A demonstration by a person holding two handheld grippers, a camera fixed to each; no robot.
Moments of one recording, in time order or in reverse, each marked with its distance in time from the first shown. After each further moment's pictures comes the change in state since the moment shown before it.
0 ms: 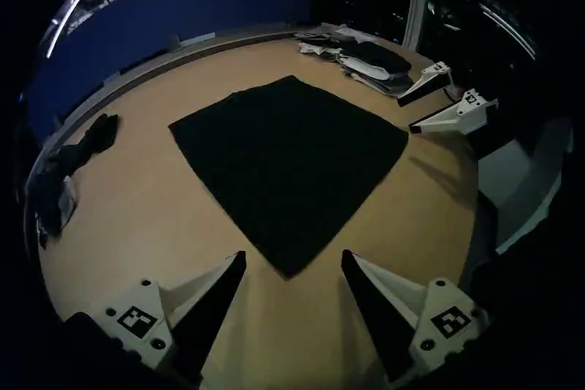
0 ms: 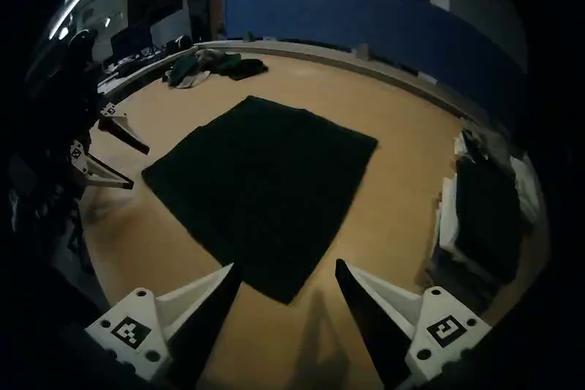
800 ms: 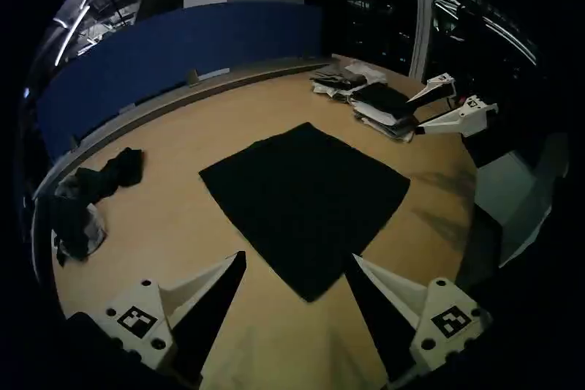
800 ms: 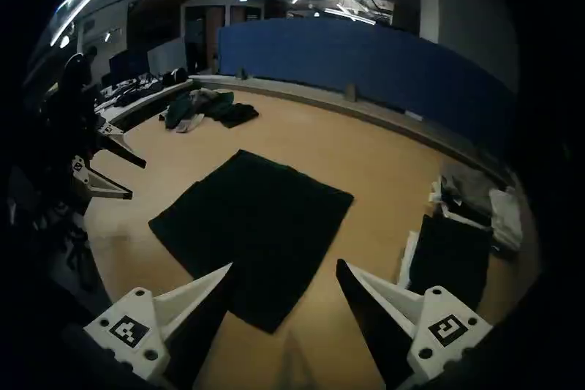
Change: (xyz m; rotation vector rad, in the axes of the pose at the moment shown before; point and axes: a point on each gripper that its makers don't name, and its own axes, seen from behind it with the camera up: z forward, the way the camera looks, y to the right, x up) left arm 0.059 -0.025 -0.045 0.045 0.108 -0.007; right arm 0.076 0.021 -0.044 -0.033 0.120 -0.001
